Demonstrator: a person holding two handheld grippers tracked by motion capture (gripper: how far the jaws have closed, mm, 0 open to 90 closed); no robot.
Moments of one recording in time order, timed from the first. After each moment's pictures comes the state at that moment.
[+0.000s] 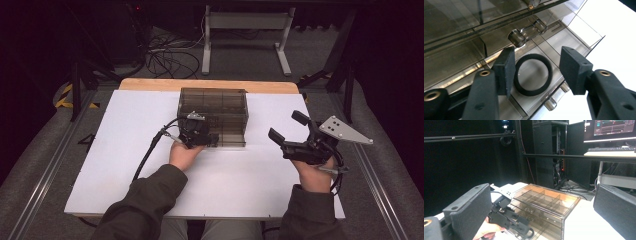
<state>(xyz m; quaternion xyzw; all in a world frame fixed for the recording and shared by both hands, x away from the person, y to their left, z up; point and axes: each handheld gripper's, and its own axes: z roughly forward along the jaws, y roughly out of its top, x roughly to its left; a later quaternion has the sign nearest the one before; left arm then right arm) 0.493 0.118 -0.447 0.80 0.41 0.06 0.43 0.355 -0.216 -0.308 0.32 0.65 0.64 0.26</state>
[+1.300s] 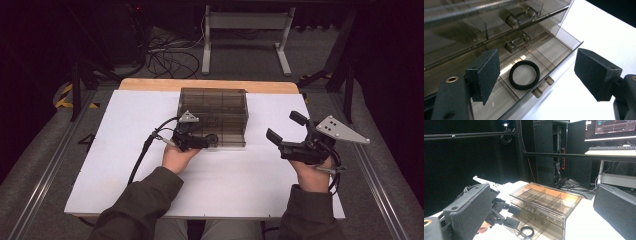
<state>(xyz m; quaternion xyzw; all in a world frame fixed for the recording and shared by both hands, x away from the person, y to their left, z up) 0.463 0.131 -0.421 0.79 0.38 0.11 0.47 0.356 -0.212 -0.309 0.31 0.65 0.64 0.25</state>
